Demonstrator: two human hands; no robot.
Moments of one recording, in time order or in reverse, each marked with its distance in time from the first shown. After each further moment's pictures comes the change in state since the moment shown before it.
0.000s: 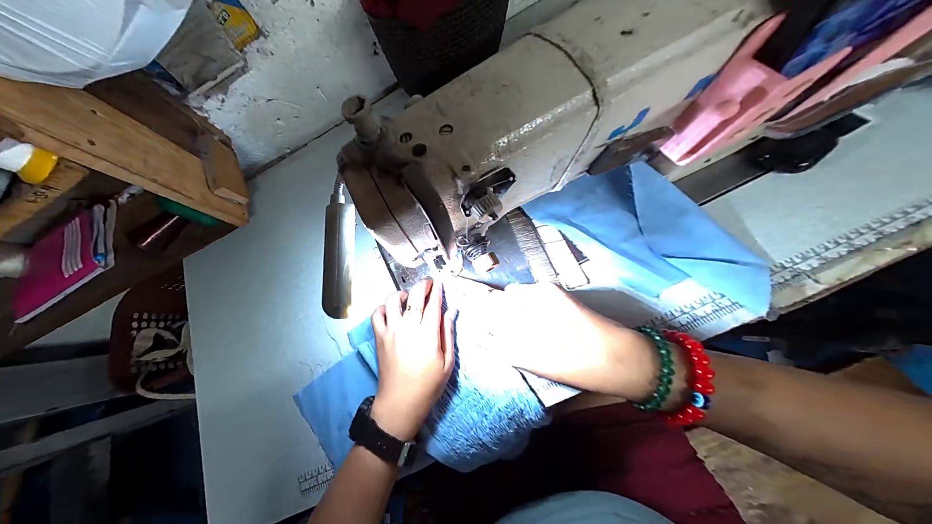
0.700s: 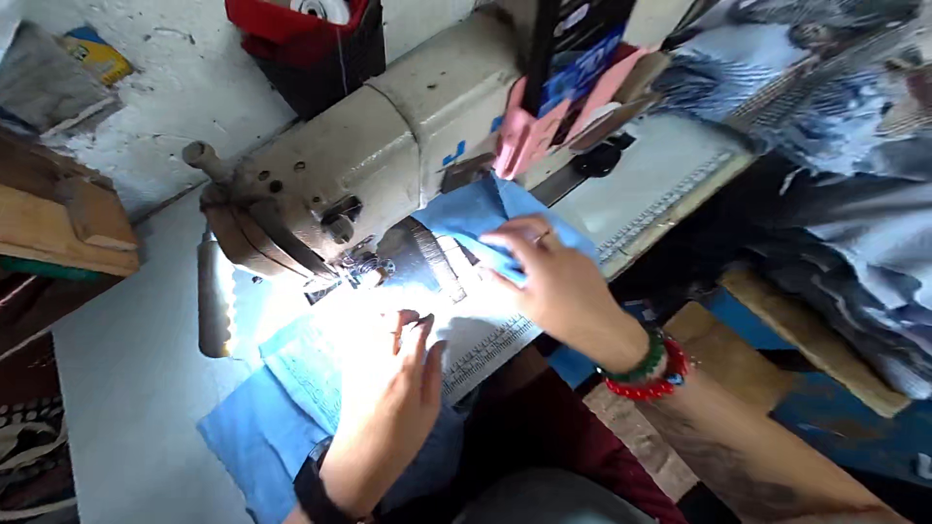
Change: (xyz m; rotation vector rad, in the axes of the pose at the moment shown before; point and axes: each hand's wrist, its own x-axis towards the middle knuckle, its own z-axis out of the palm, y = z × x) left_hand 0.008 0.066 -0.041 -0.343 -0.105 0.246; right_hand -0.082 0.050 -0.026 0.066 0.484 0.548
